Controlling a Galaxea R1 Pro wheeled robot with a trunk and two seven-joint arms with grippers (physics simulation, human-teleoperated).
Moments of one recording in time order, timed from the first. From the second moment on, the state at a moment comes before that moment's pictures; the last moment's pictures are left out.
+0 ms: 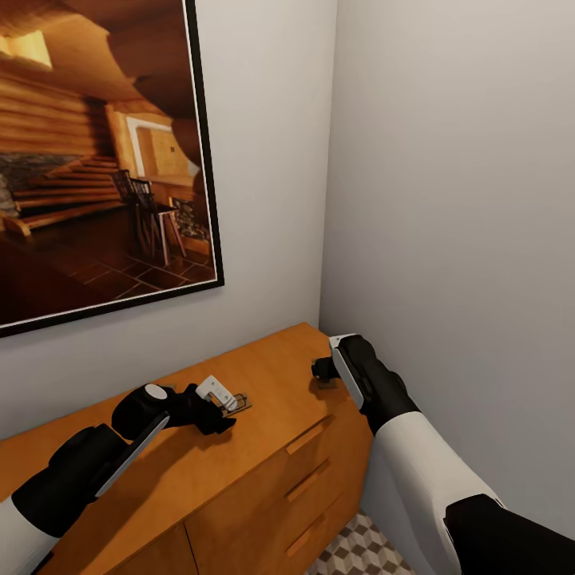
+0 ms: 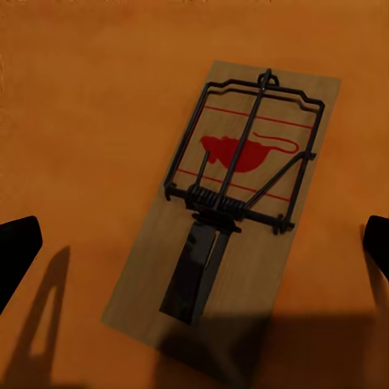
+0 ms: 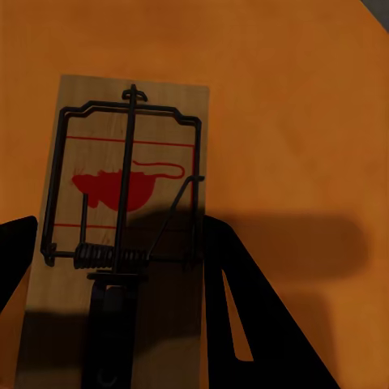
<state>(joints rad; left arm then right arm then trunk) -0.63 0.38 -0.58 -1.50 0.15 0.94 -0.34 -0.93 0.17 0.17 -0.85 -0.08 1.00 -0.18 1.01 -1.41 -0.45</state>
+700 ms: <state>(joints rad) -0.63 0.38 -0.59 -1.51 0.13 0.94 -0.35 -0.93 0.17 0.17 -0.83 -0.08 1.00 -0.18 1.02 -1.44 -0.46</state>
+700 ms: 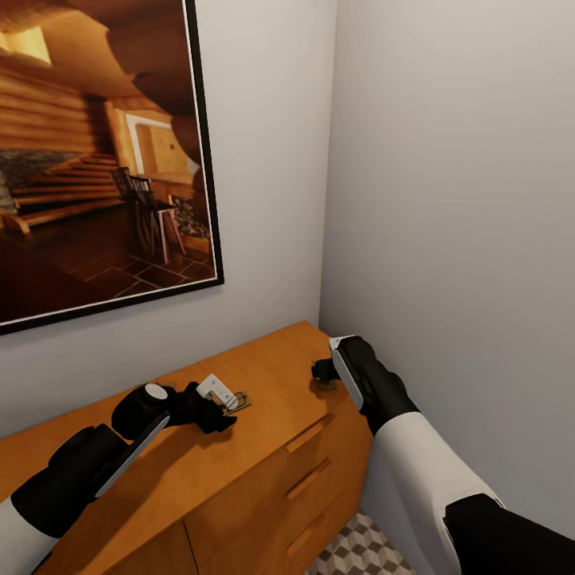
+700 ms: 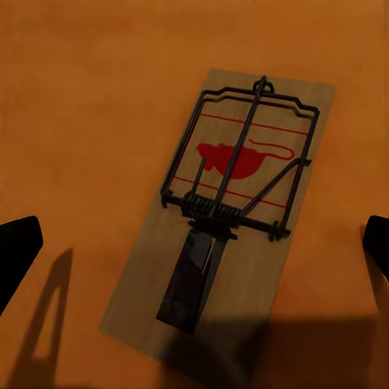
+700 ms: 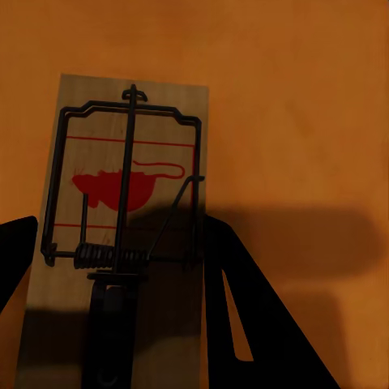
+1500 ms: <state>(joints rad) -0.63 0.37 -0.57 -1.50 0.13 0.94 -0.35 -0.93 0.17 0.17 -0.82 -0.08 0.99 -0.18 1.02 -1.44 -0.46</state>
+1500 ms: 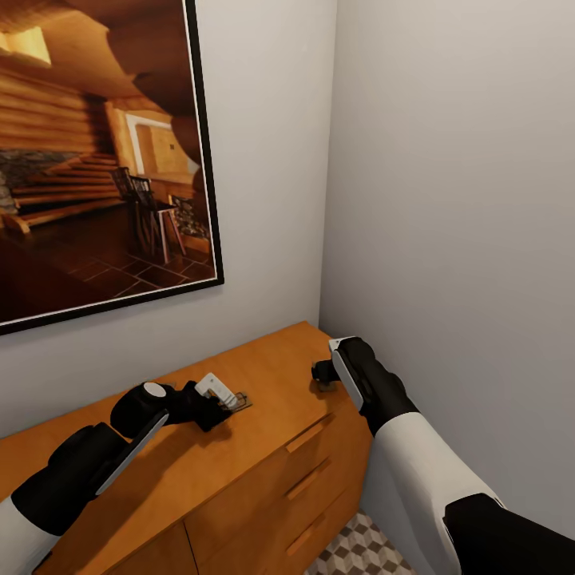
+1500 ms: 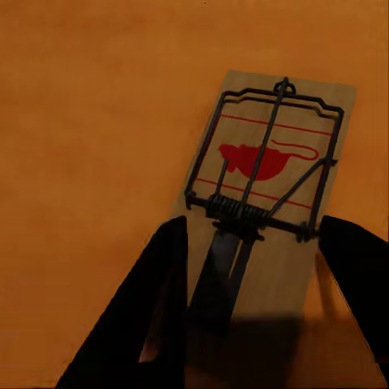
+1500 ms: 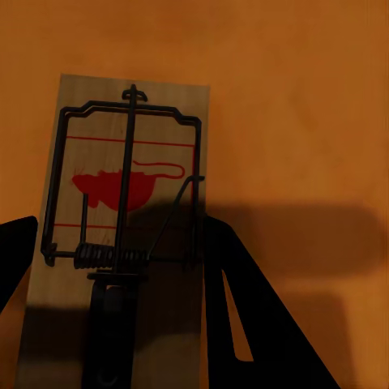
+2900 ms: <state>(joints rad) -0.63 0.37 -0.57 -1.51 0.13 0.94 -0.35 -0.93 0.17 0.17 -0.81 -0.08 0.99 -0.18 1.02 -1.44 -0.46</state>
